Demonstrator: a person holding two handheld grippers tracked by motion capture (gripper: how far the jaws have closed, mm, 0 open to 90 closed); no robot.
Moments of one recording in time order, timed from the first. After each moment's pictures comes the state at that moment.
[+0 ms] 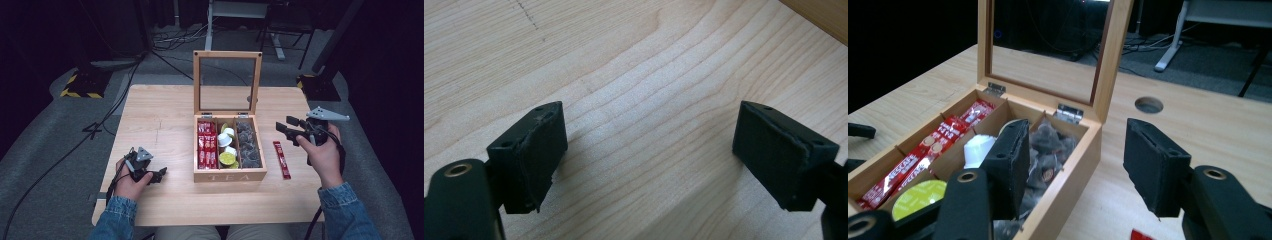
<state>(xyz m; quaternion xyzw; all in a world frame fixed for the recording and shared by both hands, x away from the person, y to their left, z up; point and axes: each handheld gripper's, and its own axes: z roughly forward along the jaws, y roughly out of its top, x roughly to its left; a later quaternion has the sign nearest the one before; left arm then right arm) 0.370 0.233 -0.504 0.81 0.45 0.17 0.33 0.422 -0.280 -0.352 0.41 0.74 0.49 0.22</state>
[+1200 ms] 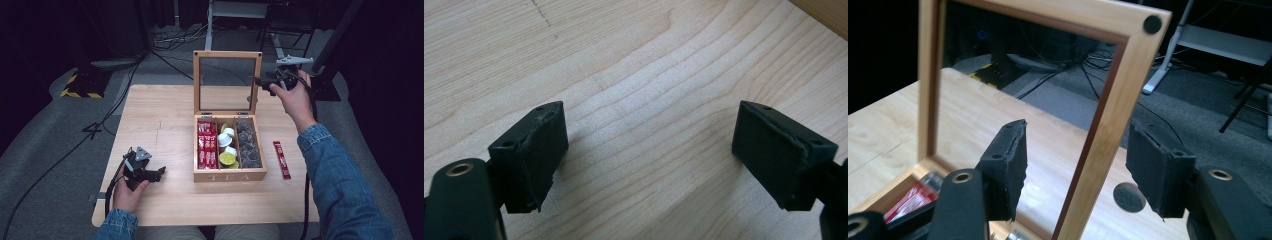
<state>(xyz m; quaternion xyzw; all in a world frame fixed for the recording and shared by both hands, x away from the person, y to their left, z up) 0.370 0.235 -0.504 0.81 0.46 0.17 0.33 0.564 -0.219 -0.301 0.38 0.76 0.46 0.25</state>
